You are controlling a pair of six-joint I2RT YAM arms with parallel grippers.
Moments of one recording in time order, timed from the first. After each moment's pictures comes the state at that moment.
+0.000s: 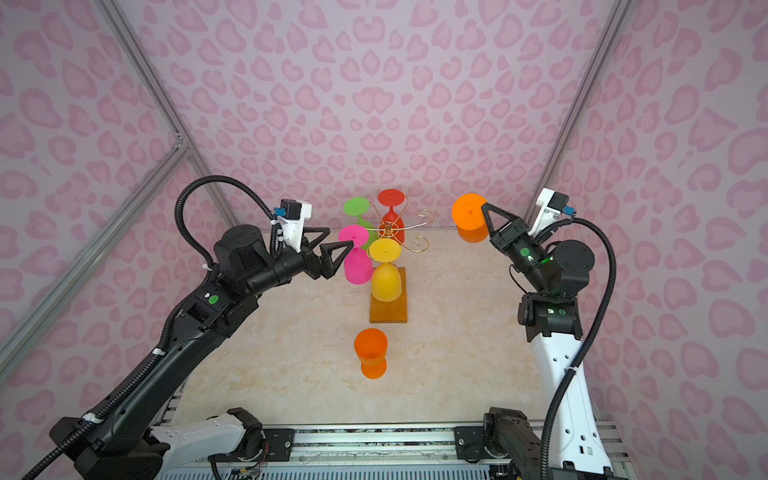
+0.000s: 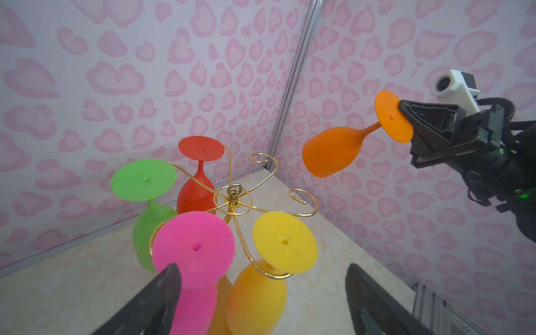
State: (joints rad) left arm -0.54 1.20 1.35 -0.22 0.35 -0.25; right arm -0.13 1.01 1.12 0.26 -0.65 1.08
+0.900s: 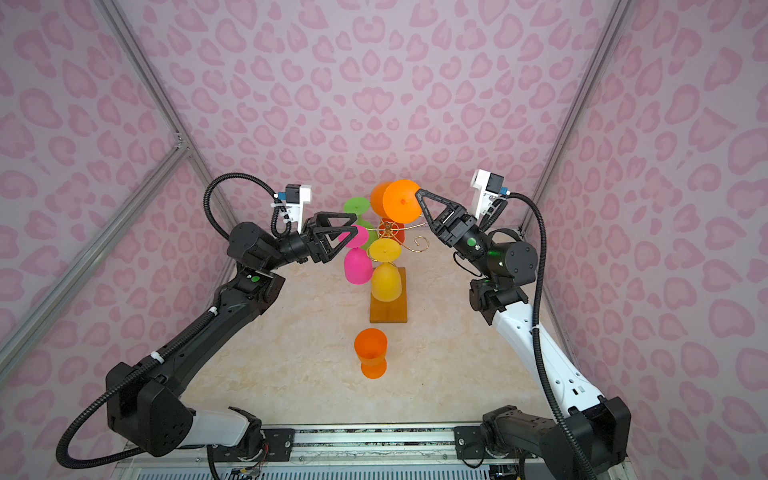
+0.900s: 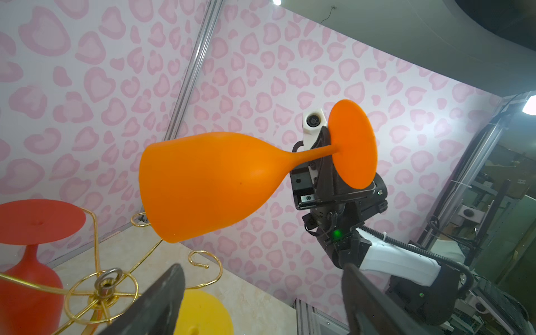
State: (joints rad) left arm -0.41 1.41 1.24 0.60 0.88 -0.77; right arm 0.32 1.25 1.17 0.84 -0.61 1.31
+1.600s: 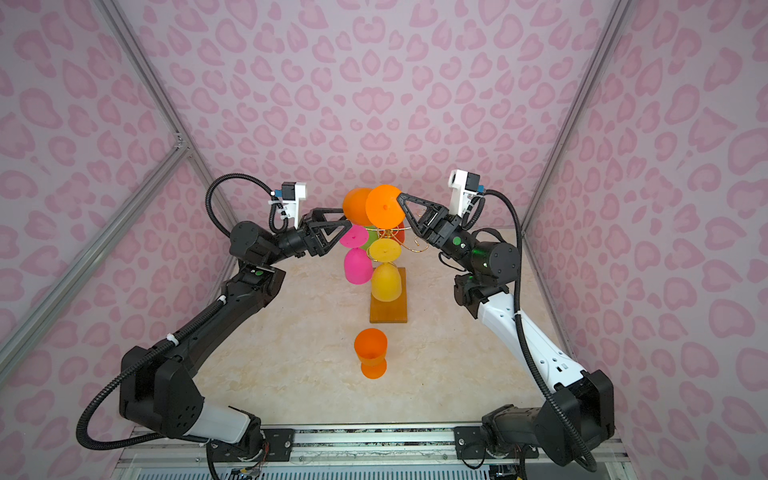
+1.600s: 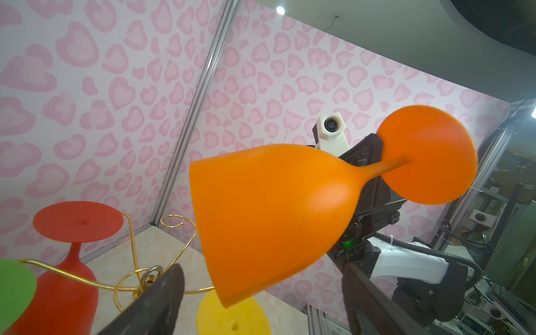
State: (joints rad) left arm -0.35 1.49 1.23 0.75 0.92 -0.82; right arm 0.40 1.35 1.19 1.01 -0.65 1.45
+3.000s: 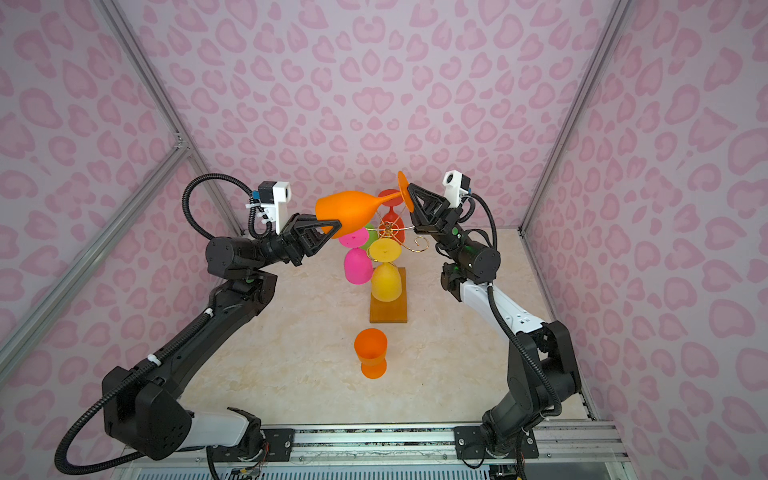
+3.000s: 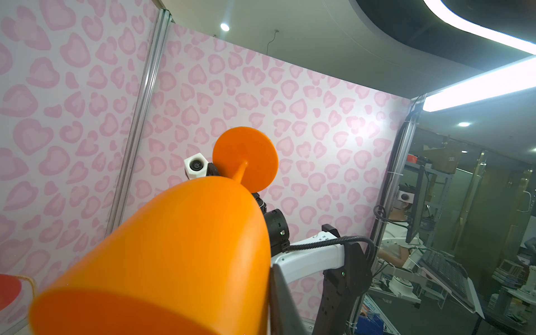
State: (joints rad) left arm -0.39 1.38 1.21 0.94 0.99 -0.97; right arm 0.35 1.60 1.22 1.45 -0.55 1.90
